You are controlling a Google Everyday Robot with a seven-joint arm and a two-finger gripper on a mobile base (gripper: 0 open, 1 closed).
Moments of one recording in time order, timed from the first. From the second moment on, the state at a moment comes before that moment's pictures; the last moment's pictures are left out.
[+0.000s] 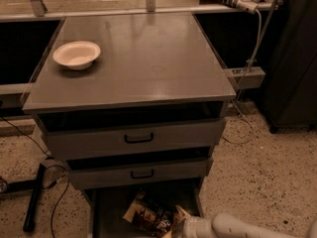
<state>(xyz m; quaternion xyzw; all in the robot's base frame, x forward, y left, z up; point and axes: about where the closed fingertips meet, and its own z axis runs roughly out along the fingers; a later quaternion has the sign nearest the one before) 0.422 -0.075 0.224 -0.56 0.71 0.23 0.35</state>
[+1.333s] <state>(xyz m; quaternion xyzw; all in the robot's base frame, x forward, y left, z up) 0.490 -0.020 0.154 -0.61 0.66 0.21 0.39</state>
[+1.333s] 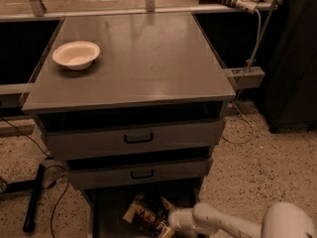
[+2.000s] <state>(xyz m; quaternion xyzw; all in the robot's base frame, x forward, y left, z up) 0.494 -0.021 0.153 -0.61 0.66 0.21 0.39</state>
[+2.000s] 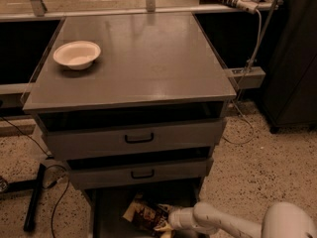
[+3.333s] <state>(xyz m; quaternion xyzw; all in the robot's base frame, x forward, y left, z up) 0.468 -0.015 0.201 -0.63 0.64 0.22 0.39</state>
